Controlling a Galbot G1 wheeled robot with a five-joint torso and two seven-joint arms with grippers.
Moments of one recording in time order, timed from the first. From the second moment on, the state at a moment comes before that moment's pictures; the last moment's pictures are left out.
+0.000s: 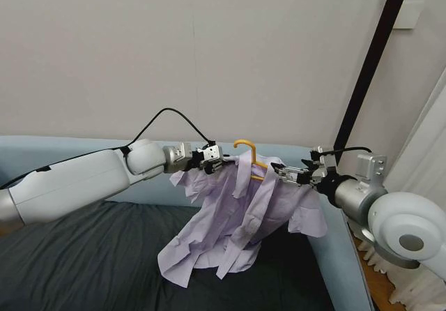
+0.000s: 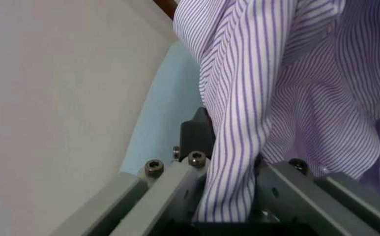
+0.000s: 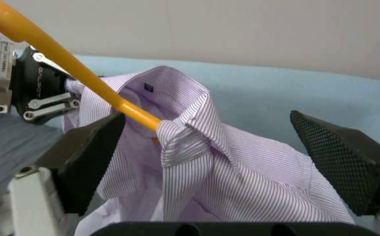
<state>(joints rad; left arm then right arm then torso) -0.40 -0.77 1.08 -1.50 -0.65 -0.07 0.36 -0.51 0.51 -0.02 2.26 1.52 -0.47 0.65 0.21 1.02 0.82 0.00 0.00</state>
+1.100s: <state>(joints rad) -0.38 -0.74 1.09 -1.55 -0.82 0.00 0.34 -0.60 0.44 0.00 2.29 1.19 -0.42 0.55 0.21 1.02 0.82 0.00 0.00</state>
